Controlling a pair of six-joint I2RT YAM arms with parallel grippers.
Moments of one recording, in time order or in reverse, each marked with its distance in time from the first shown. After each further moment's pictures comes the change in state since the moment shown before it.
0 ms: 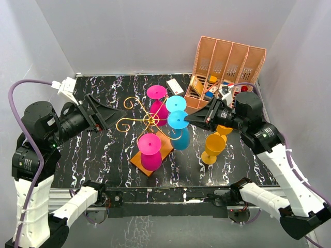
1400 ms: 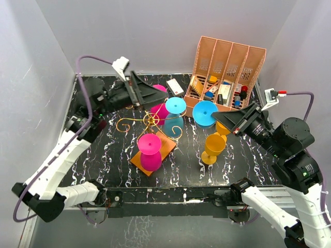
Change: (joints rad) left arm -0.277 0.261 -0.220 0.793 0.139 -0.446; right arm 0.000 -0.300 0.092 -0.059 0.328 -0.241
